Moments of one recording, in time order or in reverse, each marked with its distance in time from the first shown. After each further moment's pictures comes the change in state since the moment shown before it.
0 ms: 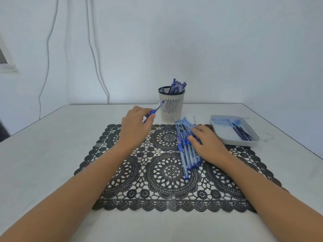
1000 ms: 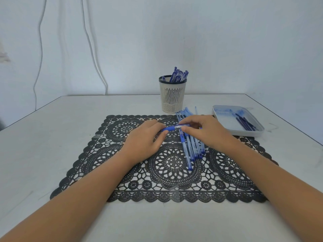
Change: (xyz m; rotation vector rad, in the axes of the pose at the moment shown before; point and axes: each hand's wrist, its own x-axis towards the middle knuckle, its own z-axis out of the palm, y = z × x) left_hand -0.046 -0.010 0.014 0.132 -0.222 0.334; right_hand -0.004 -0.032 -0.023 0.391 -0.034 -0.082
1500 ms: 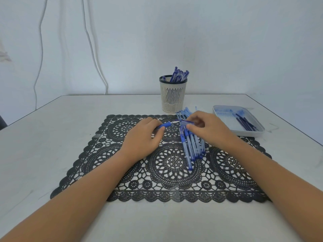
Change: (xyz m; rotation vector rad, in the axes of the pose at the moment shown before) left_hand 0.002 0.001 -0.001 -0.073 0.023 -0.146; right_hand 0.001 0.003 -0.005 -0.072 0.033 0.058
